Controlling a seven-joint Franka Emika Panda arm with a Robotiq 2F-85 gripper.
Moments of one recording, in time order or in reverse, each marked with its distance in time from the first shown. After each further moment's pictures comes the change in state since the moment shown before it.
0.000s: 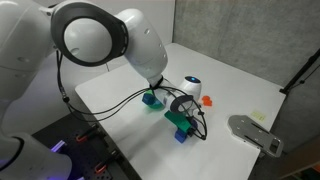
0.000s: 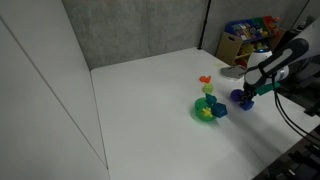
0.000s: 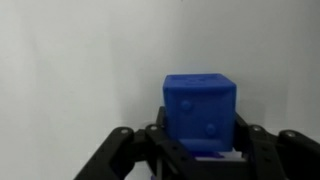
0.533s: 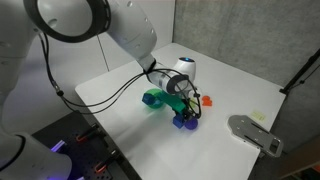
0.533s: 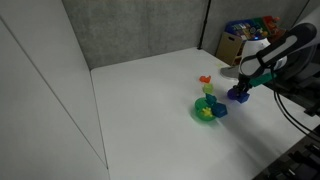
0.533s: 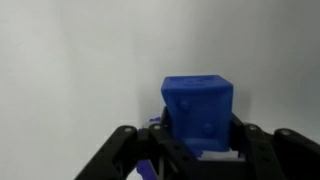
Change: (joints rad) arm 0.123 -0.130 -0.033 -0.040 -0.002 -0.078 0.111
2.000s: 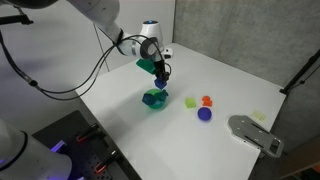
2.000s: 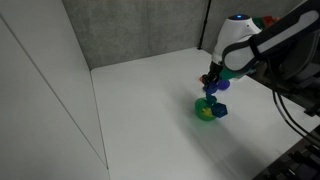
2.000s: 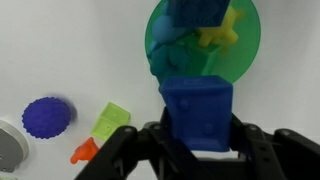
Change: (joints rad) arm 0.274 -0.217 0.072 -0.084 -0.006 0.087 0.295
